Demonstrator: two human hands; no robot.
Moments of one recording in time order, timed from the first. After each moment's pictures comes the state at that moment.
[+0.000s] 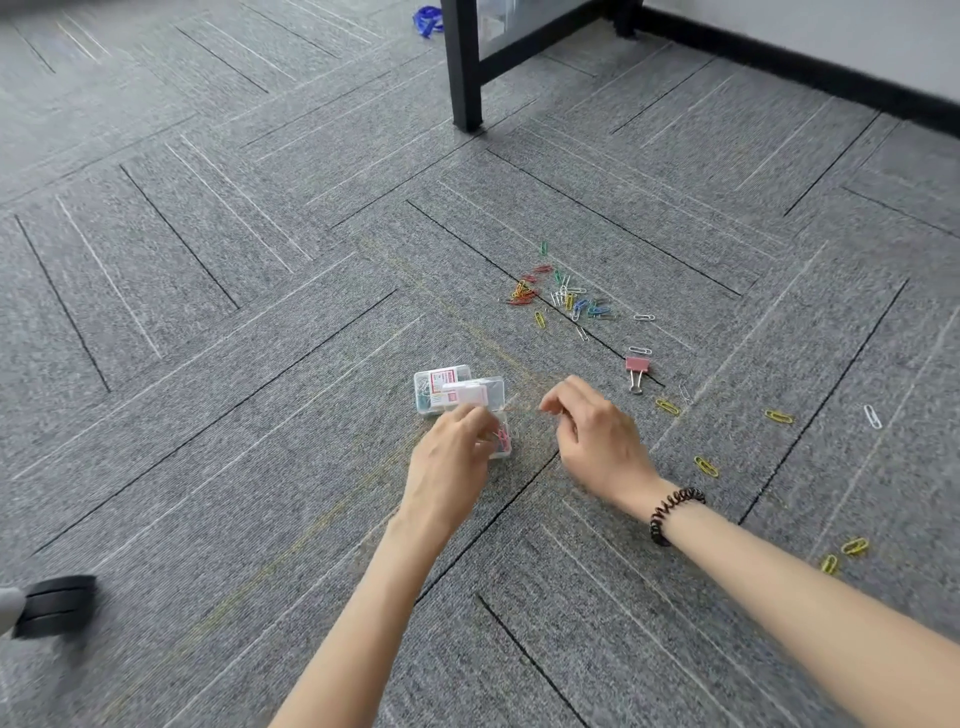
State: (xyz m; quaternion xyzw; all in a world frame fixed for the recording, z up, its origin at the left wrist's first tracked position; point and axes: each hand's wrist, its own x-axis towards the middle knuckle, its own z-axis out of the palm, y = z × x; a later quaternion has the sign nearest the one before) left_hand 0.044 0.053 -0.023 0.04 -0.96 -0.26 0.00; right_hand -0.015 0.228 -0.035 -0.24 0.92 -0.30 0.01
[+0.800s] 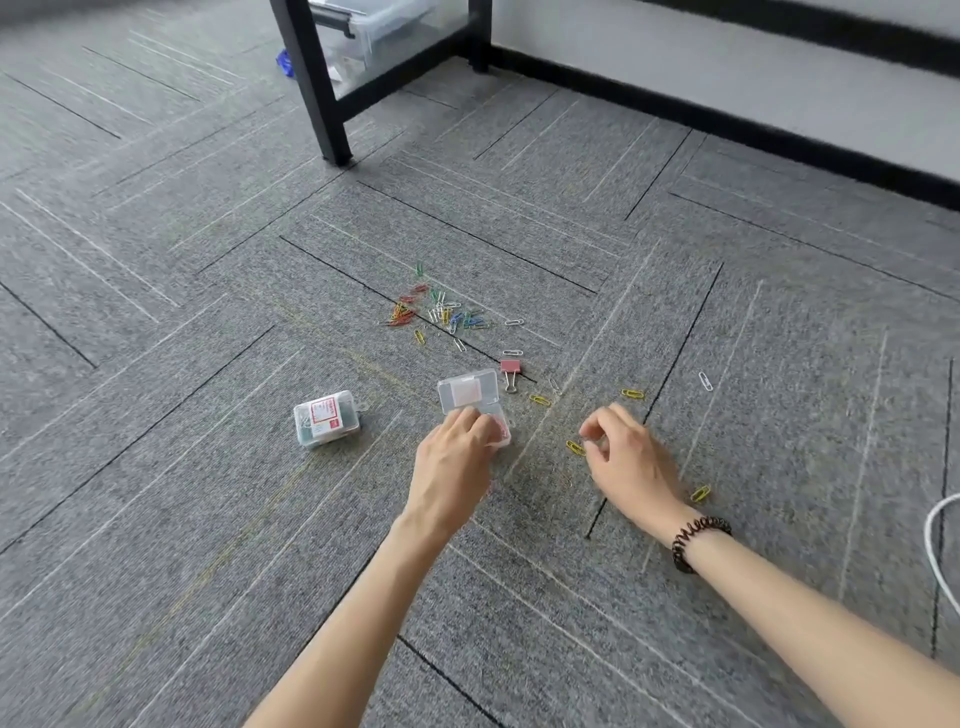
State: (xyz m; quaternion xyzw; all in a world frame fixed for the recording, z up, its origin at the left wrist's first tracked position) left_hand 0.018 0.160 -0.037 -0.11 -0.97 -0.20 0.04; right_hand 0.019 0.374 -0.027 -0.01 0.97 -0.23 0.03
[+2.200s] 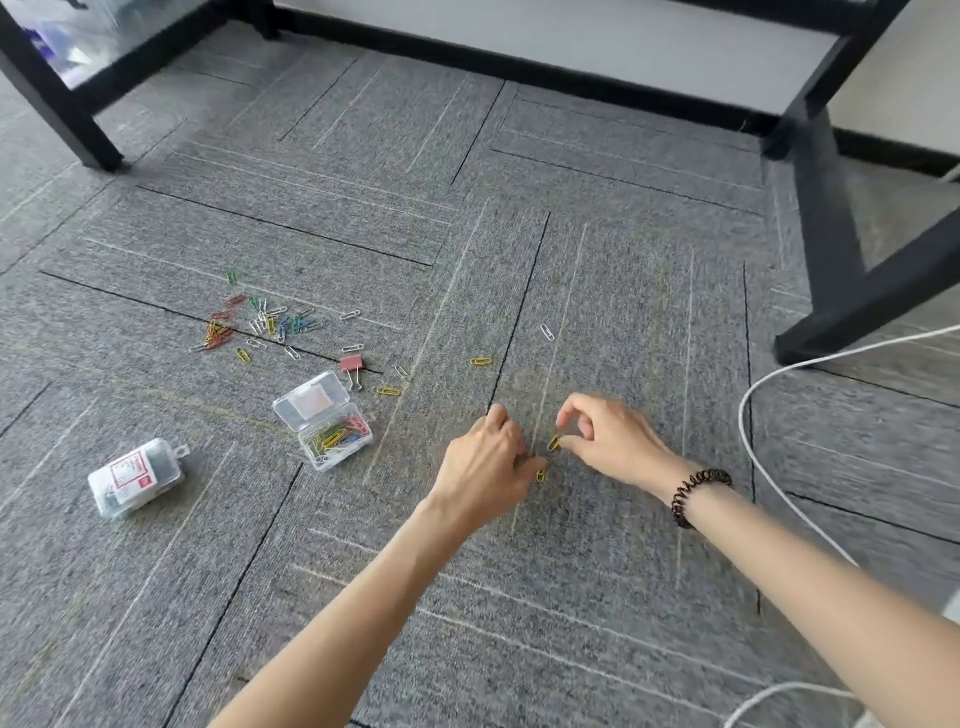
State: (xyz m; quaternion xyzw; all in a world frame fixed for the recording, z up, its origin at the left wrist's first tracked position) left_hand 0.030 0.327 -0.038 -0.30 -0.92 -0.22 -0.13; right_hand 0.061 0.507 -0.007 0.09 0.95 -0.26 0.15
